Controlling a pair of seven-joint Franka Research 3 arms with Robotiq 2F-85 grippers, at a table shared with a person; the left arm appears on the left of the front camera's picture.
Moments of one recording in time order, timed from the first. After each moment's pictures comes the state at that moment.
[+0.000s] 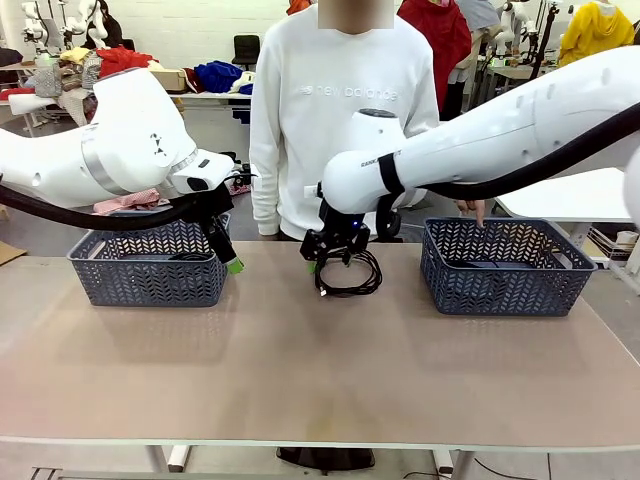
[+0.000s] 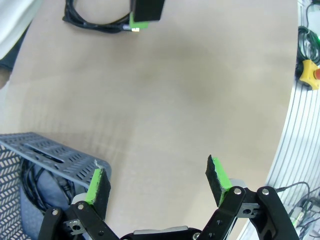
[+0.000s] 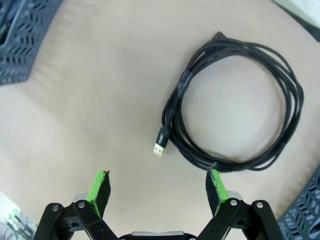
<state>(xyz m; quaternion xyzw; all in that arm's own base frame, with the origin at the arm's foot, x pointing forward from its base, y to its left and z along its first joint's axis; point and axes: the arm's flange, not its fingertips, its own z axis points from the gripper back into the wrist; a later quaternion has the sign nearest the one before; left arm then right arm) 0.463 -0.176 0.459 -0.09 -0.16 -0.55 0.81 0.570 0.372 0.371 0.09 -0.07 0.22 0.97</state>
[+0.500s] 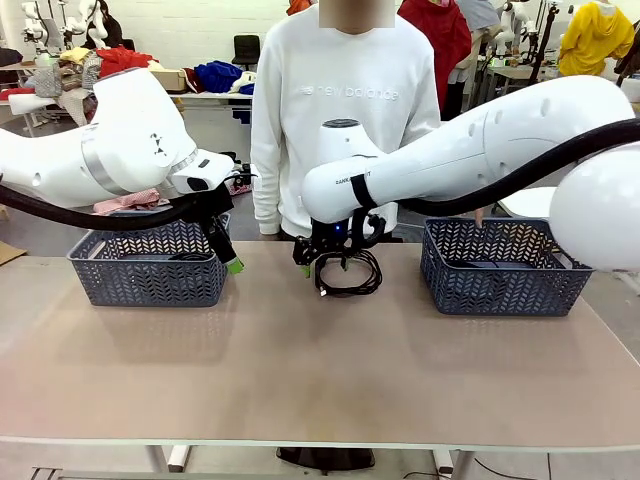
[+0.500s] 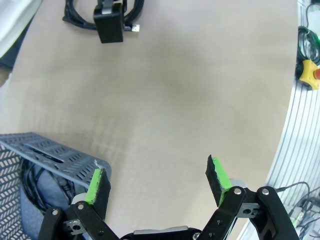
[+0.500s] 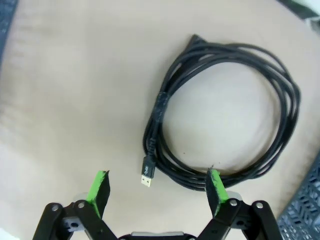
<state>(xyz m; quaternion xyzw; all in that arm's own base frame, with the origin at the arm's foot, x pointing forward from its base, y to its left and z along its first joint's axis) 0.463 -0.176 0.459 -0.09 -0.16 -0.55 0.81 0.598 0.398 0.348 0.01 -0.04 0.15 0.99</state>
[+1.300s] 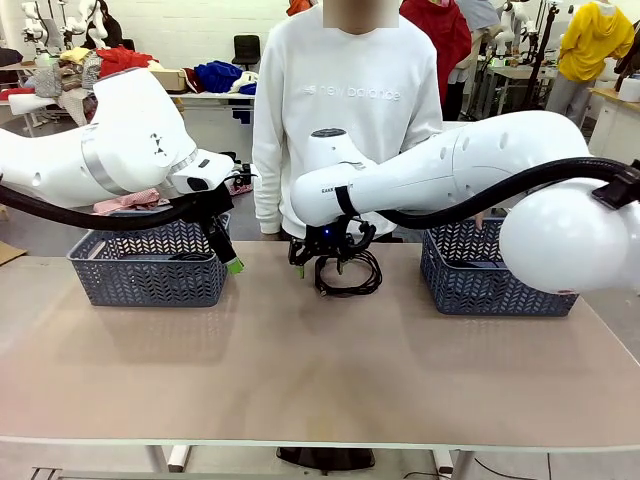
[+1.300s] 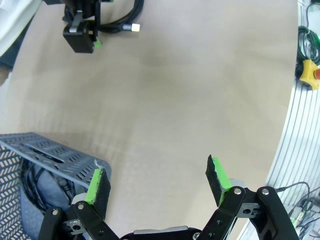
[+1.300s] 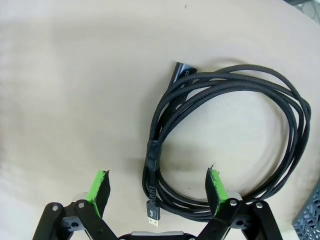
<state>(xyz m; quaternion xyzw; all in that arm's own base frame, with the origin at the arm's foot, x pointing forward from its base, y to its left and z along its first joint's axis) 0.464 -0.176 0.459 -0.09 -0.16 -0.55 0.81 0.633 0.411 0.317 0.01 -0.04 0.06 1.00</state>
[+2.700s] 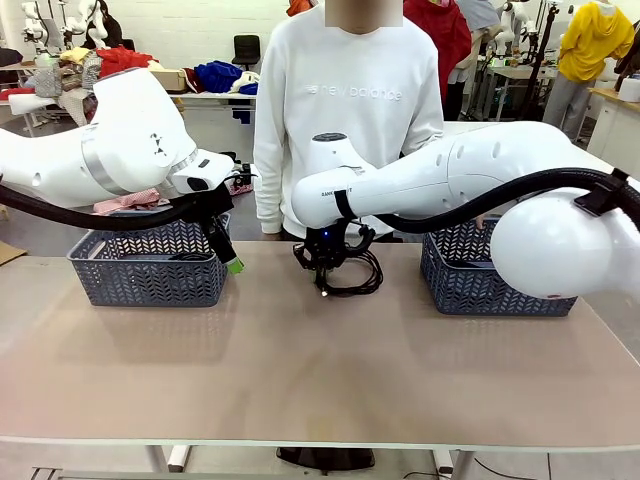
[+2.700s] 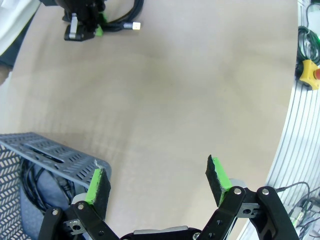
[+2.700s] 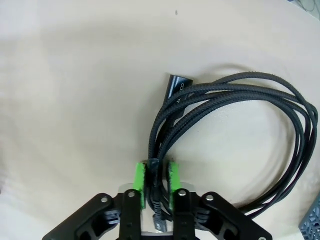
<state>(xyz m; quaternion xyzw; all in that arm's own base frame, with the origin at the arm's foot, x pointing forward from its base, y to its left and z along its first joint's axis) 0.464 -0.176 0.459 -0.09 -0.16 -0.55 0.81 0.642 0.410 0.309 0.01 -0.04 0.04 1.00</state>
